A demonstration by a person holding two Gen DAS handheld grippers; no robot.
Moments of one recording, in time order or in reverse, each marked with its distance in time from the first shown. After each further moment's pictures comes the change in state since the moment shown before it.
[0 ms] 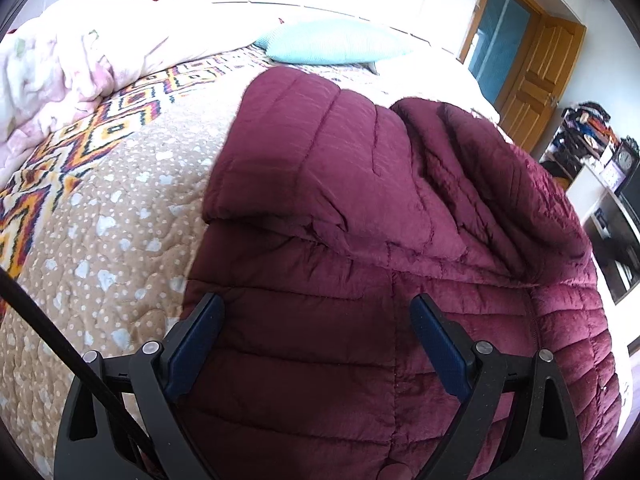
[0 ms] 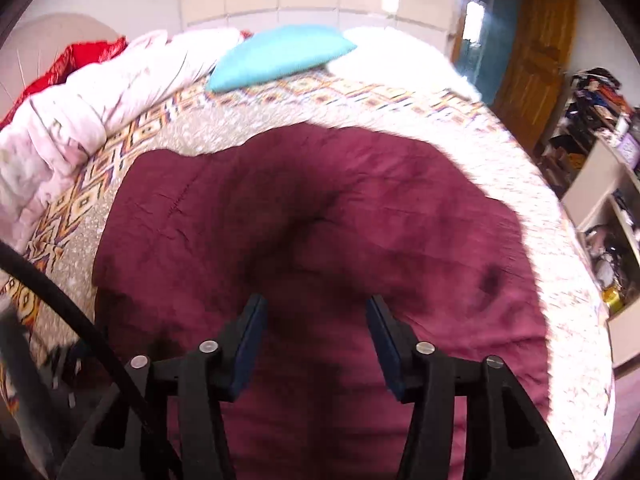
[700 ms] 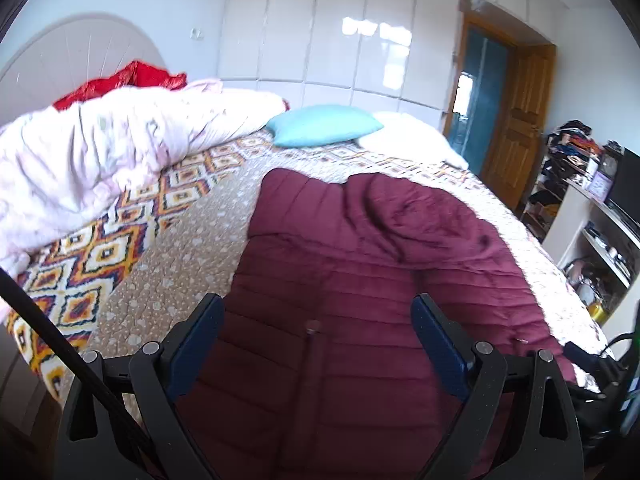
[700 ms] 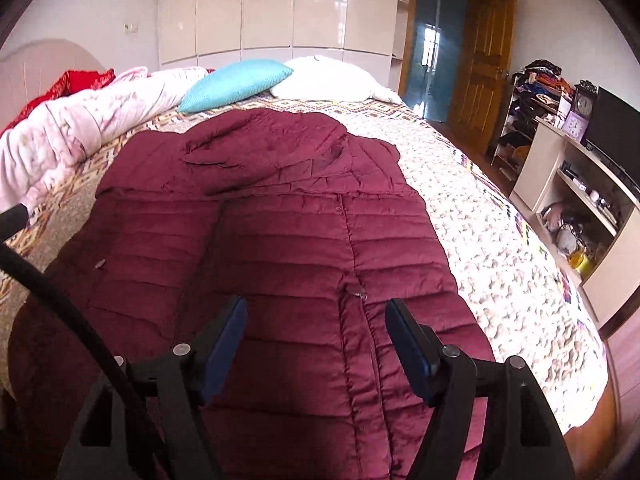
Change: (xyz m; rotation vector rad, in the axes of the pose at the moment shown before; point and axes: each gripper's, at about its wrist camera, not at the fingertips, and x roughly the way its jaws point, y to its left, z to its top) left arm -0.213 -0.073 -0.079 0.068 -0.253 0.064; right arm -0.108 -0.047 -0.181 0.075 -0.163 -0.075
